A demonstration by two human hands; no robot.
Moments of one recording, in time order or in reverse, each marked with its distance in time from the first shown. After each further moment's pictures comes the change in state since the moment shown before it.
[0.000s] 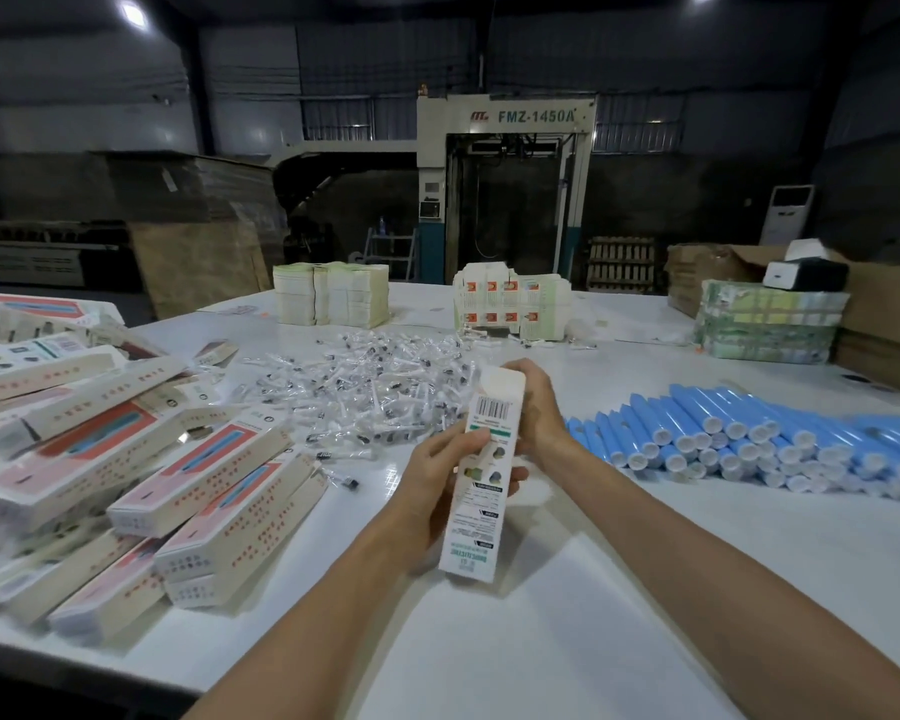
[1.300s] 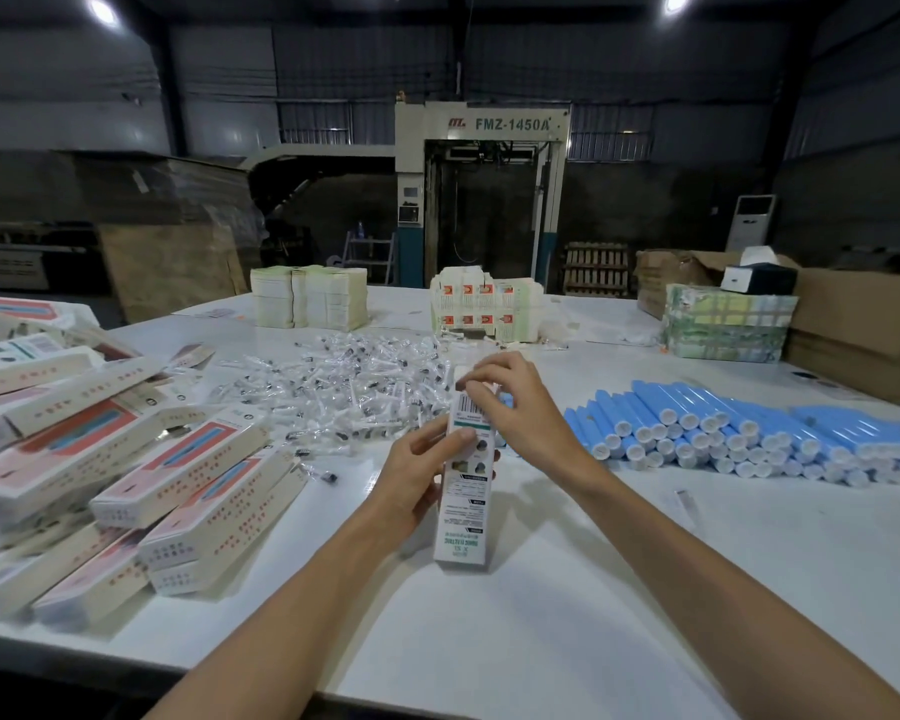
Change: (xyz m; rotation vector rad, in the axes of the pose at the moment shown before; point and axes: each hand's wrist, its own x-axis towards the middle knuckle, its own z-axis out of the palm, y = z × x) left_hand -0.001 -0.001 0.006 0.188 0.077 0.076; right_hand -0.071 -0.037 -0.028 -0.659 -0.116 -0.523
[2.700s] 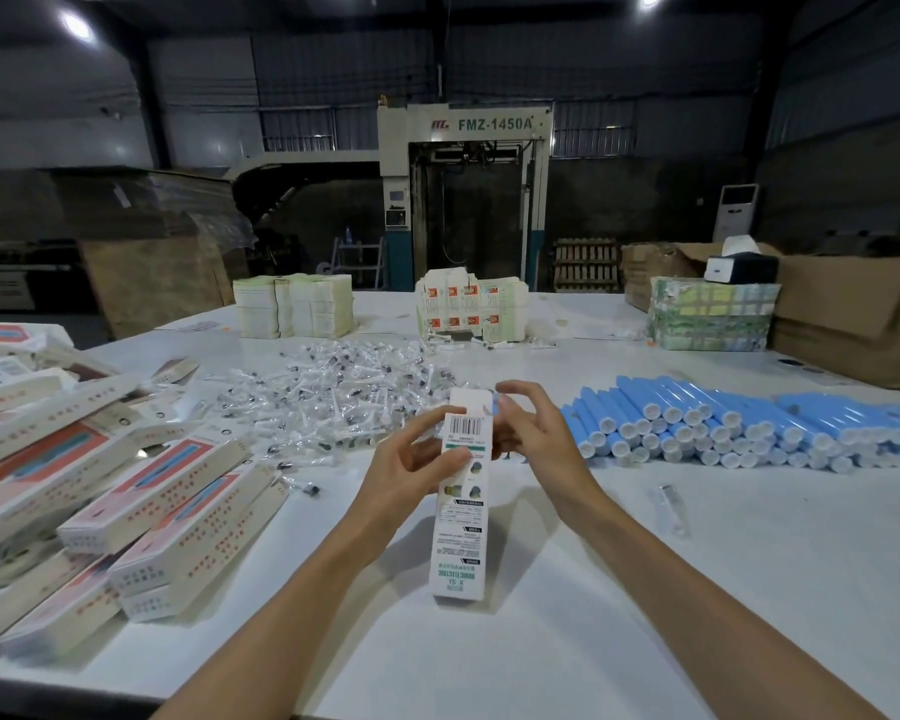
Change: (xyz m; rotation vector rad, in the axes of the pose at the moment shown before) left_hand -0.010 0.009 0.008 0.195 -0.132 0.164; right_hand -0.035 0.032 -0.012 0.585 0.048 0.236
